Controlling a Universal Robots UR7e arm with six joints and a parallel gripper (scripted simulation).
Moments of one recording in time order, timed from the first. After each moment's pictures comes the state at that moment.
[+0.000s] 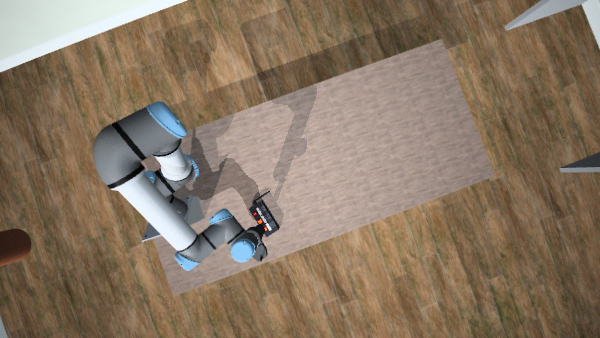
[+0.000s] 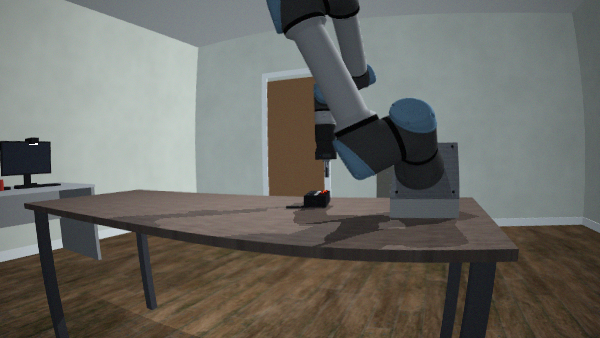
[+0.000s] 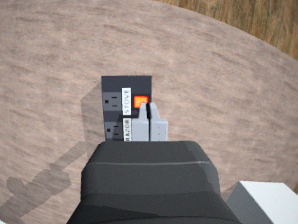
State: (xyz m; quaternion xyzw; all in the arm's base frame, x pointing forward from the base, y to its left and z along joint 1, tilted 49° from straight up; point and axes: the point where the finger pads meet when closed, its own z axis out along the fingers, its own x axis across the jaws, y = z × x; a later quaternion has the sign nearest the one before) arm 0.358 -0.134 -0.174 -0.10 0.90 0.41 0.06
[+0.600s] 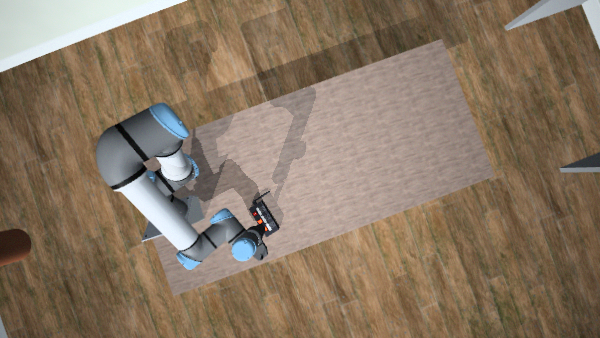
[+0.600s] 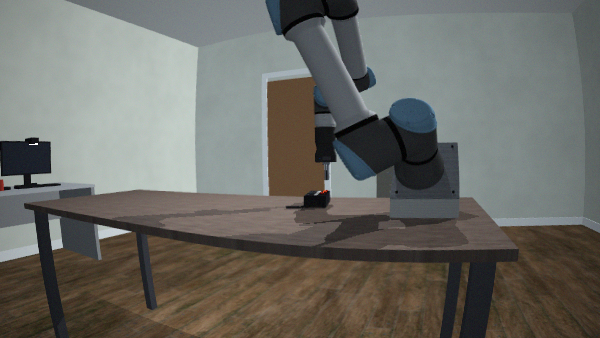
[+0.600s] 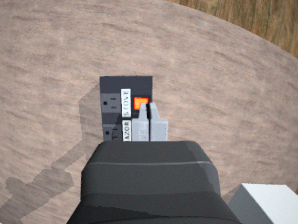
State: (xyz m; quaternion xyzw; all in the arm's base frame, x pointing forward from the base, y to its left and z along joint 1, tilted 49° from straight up) arm 0.359 -0.126 -0.180 -0.10 0.90 0.41 0.06
